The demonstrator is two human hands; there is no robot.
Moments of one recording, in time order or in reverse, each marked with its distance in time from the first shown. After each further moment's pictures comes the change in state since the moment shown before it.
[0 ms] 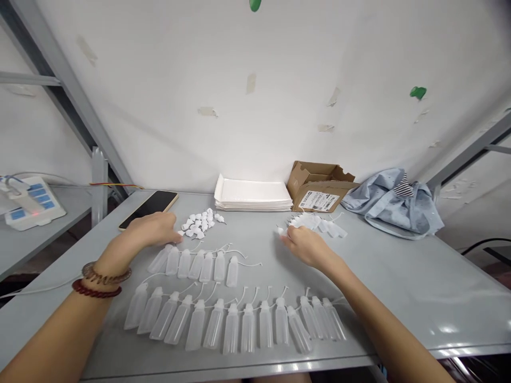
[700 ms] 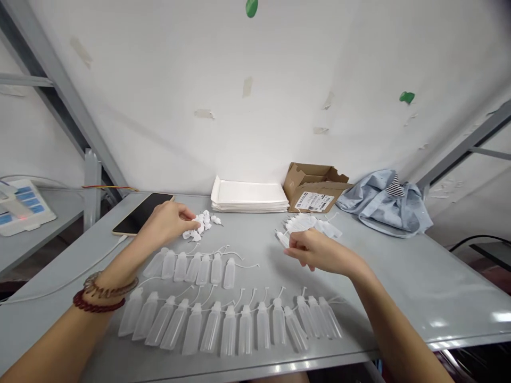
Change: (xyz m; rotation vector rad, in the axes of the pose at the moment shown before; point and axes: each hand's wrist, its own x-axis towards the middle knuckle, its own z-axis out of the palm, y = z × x) left_hand -0.006 0.034 -0.003 -0.404 0.181 0.052; right_hand -0.033 0.012 -0.034 0.399 -0.217 -0.131
